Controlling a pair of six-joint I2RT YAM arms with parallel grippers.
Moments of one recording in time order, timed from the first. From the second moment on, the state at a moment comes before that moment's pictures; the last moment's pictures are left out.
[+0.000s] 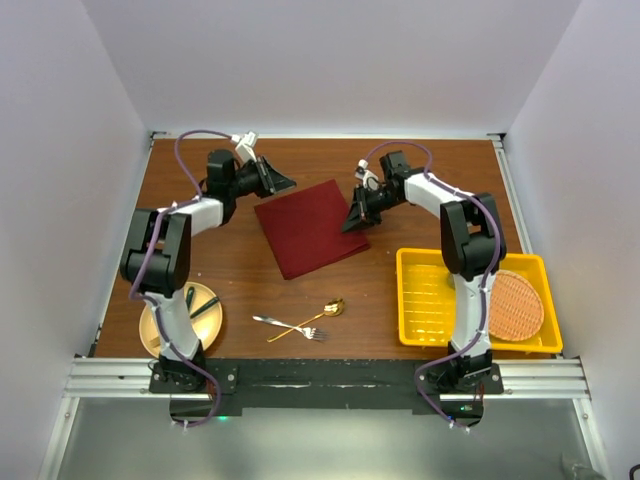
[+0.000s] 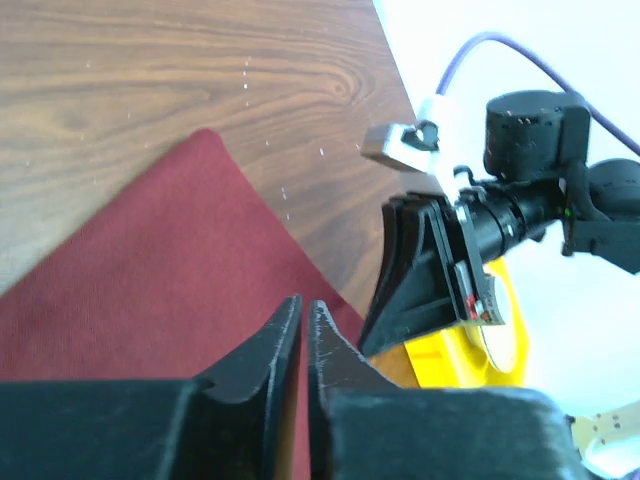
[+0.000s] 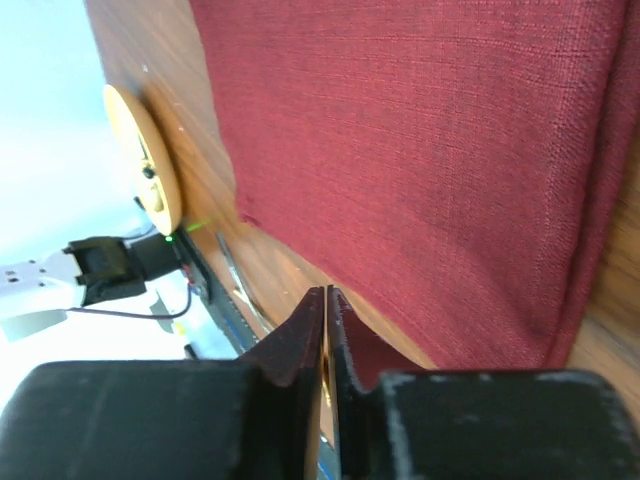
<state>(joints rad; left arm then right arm) -0.15 1.91 1.13 0.49 0.75 -0.70 0.29 2.14 1.56 -0.60 -0.85 0.31</state>
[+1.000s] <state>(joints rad) -0.04 1.98 1.06 0.39 0.87 -0.63 0.39 2.16 1.57 -0.47 -0.94 0.36</state>
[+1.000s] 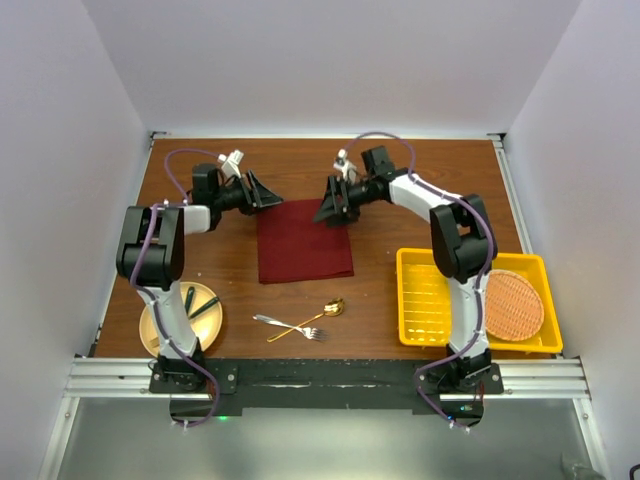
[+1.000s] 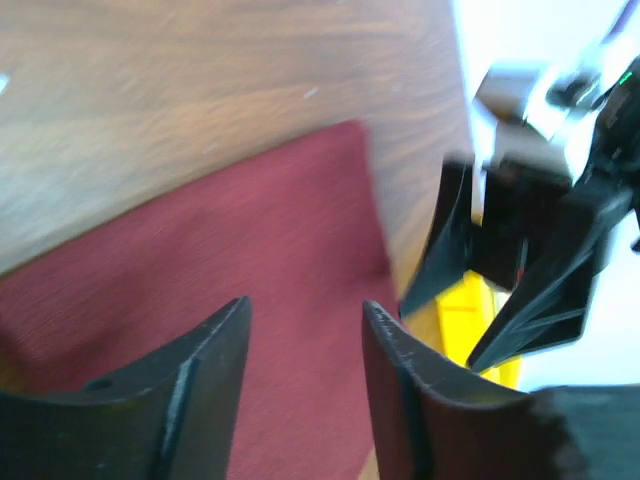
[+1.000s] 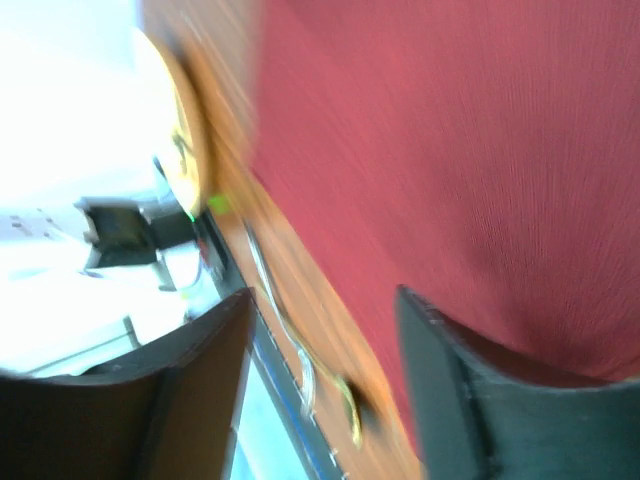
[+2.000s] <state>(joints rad) -0.07 2.20 1.15 0.59 0.77 -0.93 0.33 2.42 1.71 0.17 -0.80 0.84</state>
